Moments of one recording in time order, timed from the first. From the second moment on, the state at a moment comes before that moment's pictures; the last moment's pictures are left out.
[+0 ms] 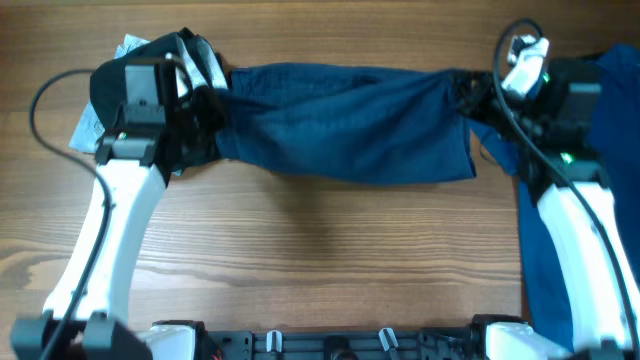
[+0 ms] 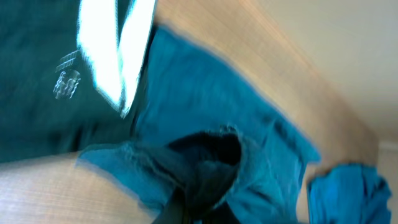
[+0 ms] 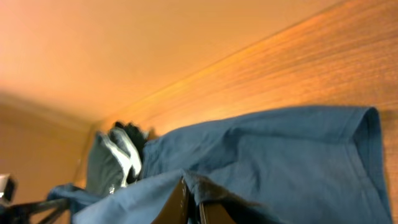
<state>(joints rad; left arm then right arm) -0.05 1.46 1.17 -0.52 0.23 -0.69 -0.05 1.36 1.06 -0.20 -0.50 0.53</state>
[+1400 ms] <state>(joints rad) -0.08 1.91 1.19 -0.66 0.15 -0.53 -0.10 1.90 1.05 -0.35 -0.34 0.29</state>
